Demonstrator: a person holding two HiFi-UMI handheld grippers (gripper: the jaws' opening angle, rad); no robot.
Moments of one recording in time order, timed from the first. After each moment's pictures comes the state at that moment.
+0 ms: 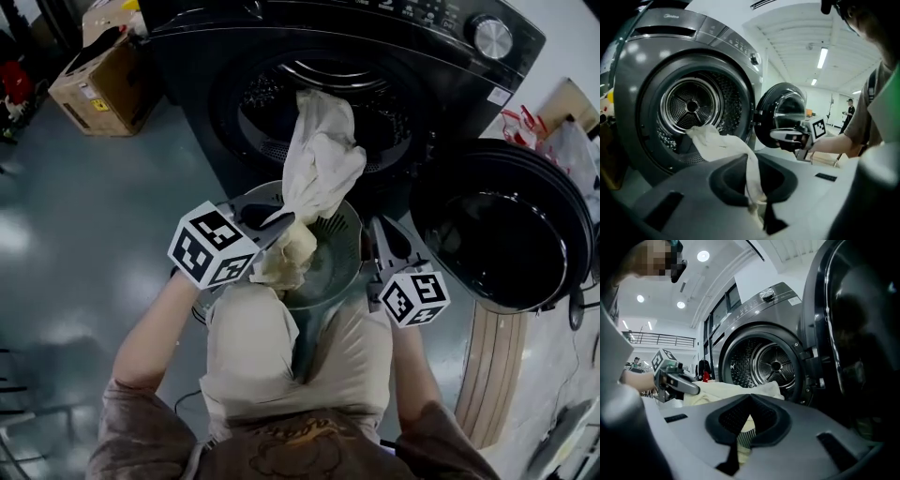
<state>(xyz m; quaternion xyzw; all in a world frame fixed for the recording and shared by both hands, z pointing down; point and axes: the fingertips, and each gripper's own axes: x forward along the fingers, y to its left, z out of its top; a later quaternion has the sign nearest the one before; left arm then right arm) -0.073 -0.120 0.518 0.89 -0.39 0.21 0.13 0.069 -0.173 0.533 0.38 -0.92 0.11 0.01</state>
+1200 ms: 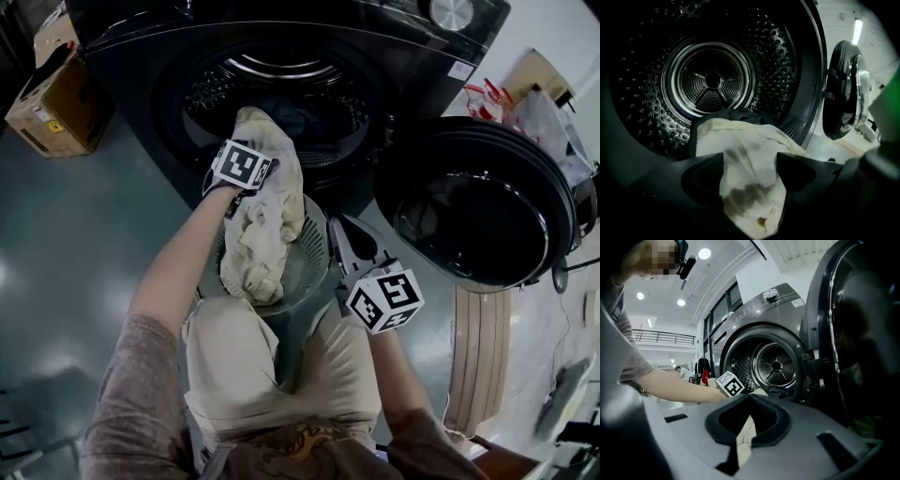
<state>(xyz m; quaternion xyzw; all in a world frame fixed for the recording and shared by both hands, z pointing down) -0.115 -0.333 0.649 0.77 -0.53 0.31 0.17 0.061 -0.159 0.530 0.38 -0.92 0.11 0.02</state>
